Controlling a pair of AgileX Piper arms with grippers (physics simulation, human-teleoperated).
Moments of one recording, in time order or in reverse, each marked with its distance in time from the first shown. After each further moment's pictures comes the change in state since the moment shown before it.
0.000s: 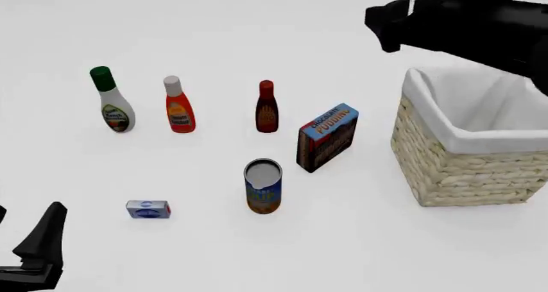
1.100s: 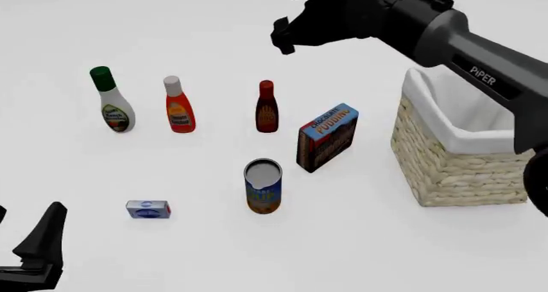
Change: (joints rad) left arm 0.000 0.000 0.000 0.000 0.000; right arm 0.125 0.708 -0.737 0.333 -0.061
